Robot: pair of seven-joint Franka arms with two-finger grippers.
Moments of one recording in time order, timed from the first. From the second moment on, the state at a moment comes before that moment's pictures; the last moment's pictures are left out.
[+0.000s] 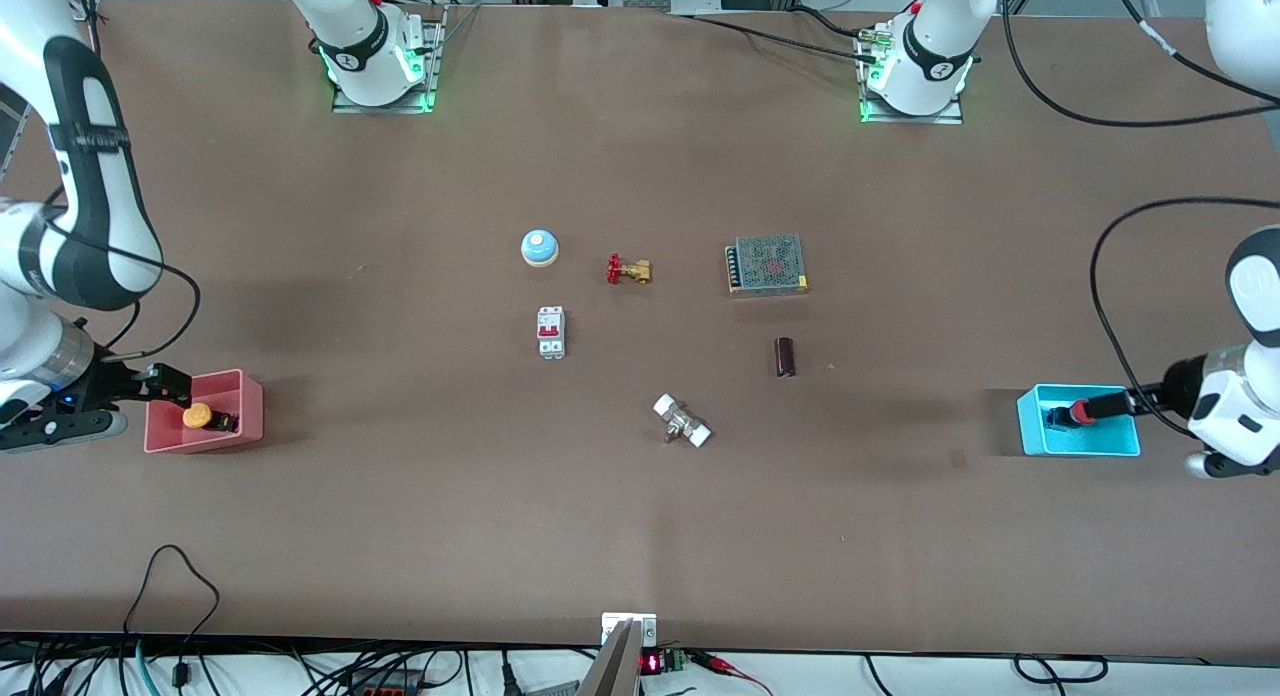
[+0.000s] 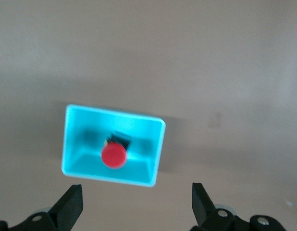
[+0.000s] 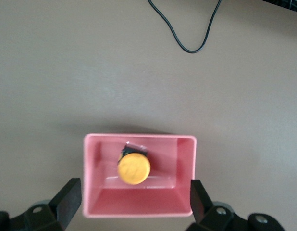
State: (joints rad) left arm 0.19 0.59 0.02 -1.40 -0.04 1.93 0.07; right arm -0.24 0.52 0.04 -1.67 -0.09 2.35 -0.40
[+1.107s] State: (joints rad) left arm 0.24 0.75 0.01 -1.48 -0.04 2.14 0.26; right arm -0.24 0.64 0.04 -1.69 -0.02 2.48 -0.45
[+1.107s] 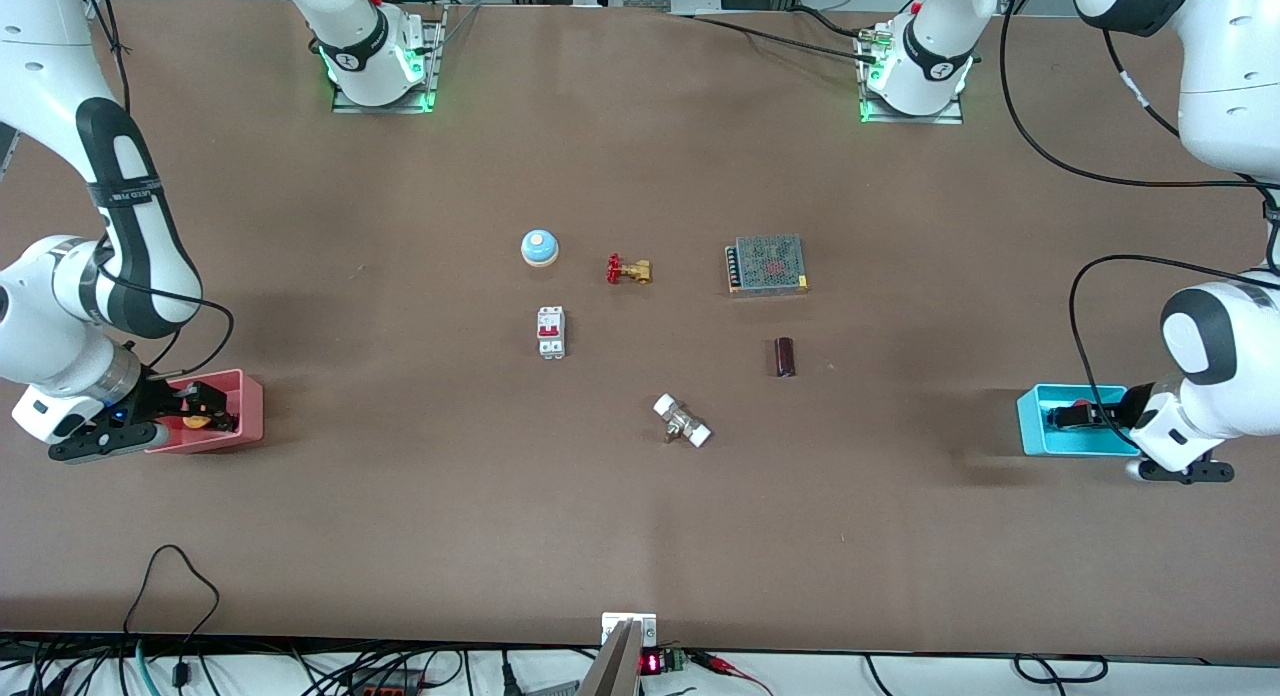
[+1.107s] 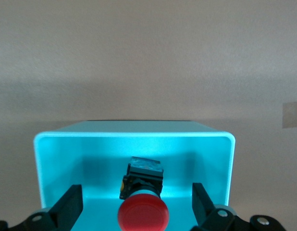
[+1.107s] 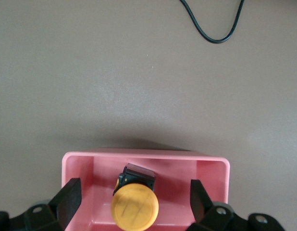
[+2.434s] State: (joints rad) left arm 0.24 0.74 0.01 -1.51 -0.04 2.14 0.29; right arm -0.25 0.67 0.04 -1.69 -0.02 2.49 -0.55
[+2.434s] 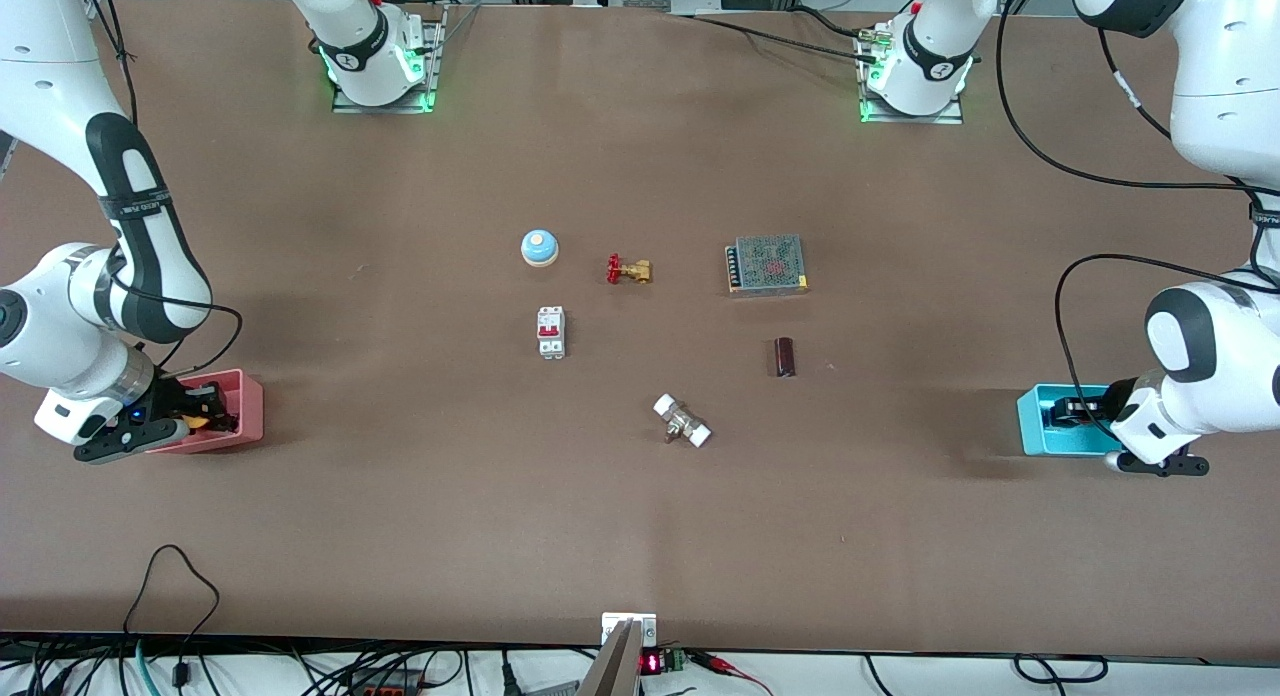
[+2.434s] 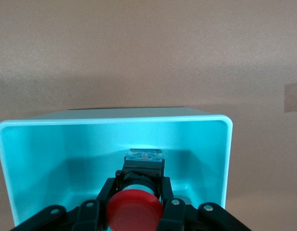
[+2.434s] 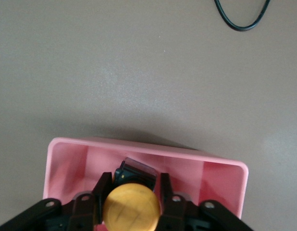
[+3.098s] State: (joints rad) left arm 0.17 0.41 0.00 -1.64 -0.04 1.96 0.28; right arm -0.24 0.53 0.05 -1.64 -0.01 2.22 -0.50
